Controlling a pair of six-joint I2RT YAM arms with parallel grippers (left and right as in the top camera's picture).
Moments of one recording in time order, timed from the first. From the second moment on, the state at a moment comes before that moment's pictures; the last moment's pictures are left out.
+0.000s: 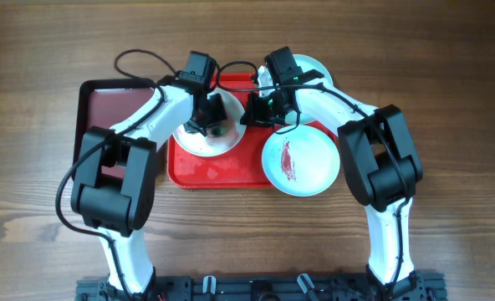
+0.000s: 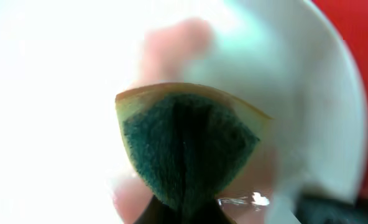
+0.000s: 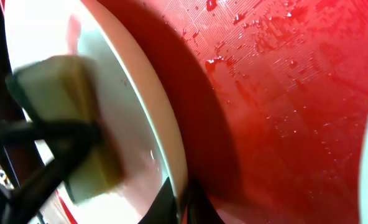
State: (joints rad) left arm -0.30 2.03 1.35 -0.65 0.06 -0.62; right arm 0.42 2.25 1.54 -0.54 -0.59 0.45
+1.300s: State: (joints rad) left arm -0.37 2.04 1.36 -0.71 -0.24 -0.68; right arm 0.43 2.25 1.54 -0.54 -0.59 0.44
